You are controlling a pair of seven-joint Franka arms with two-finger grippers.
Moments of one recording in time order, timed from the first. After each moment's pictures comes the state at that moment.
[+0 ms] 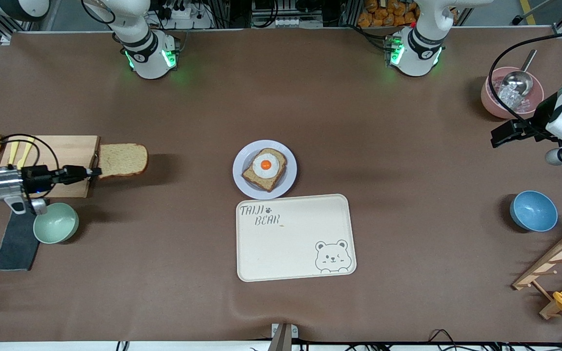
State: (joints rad) left arm -0.10 0.07 0.03 -1.56 0.04 1.55 -0.19; right arm -0.31 0.62 -0.04 -1.59 0.69 1.41 -0.67
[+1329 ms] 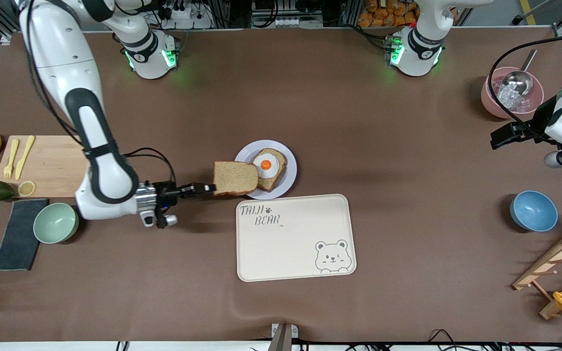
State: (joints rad) left arm -0.09 0.08 0.03 -1.56 0.04 1.56 -0.19; right arm 0.22 0.67 -0.03 -1.73 1.13 1.86 -0.56
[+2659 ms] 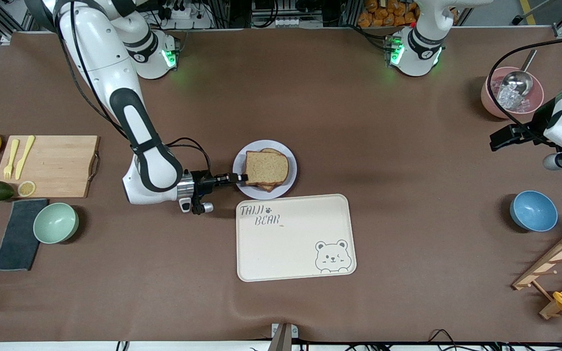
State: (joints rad) left arm -0.09 0.09 0.03 -1.56 0.04 1.56 -0.19; right arm 0.36 0.69 -0.04 -1.82 1.30 1.96 -0.59
